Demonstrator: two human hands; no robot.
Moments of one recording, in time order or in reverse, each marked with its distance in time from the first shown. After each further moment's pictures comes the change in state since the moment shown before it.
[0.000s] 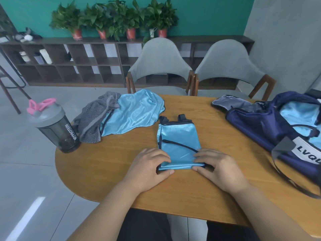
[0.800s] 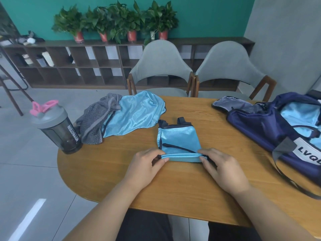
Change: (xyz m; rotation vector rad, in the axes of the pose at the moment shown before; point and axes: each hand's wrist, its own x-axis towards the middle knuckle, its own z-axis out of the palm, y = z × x) left_hand 0.000 0.001 -0.008 -0.227 0.173 -0.182; right_hand -0.001 -0.015 -0.010 -0.036 0.083 0.035
